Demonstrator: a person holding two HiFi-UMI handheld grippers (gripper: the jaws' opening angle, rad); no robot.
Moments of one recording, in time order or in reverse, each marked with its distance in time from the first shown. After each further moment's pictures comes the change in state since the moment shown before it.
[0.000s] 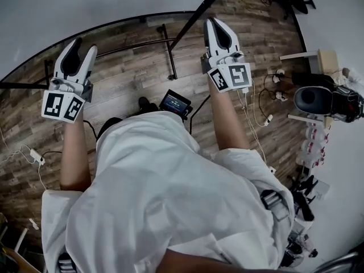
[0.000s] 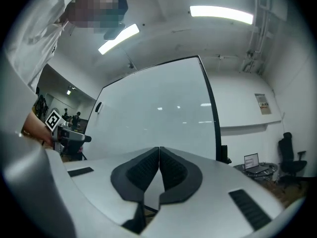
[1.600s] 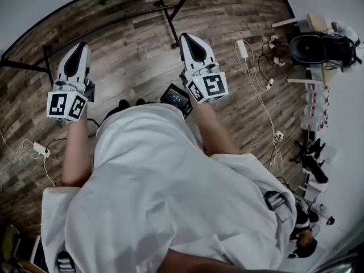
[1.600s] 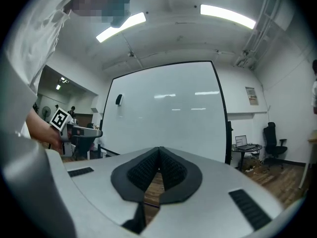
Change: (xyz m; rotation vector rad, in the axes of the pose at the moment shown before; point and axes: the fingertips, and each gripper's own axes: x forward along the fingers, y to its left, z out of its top) left arm -0.271 -0.009 -0.025 -0.088 0.024 -0.032; right arm -0.155 0.318 -0.018 0.056 0.180 -0.102
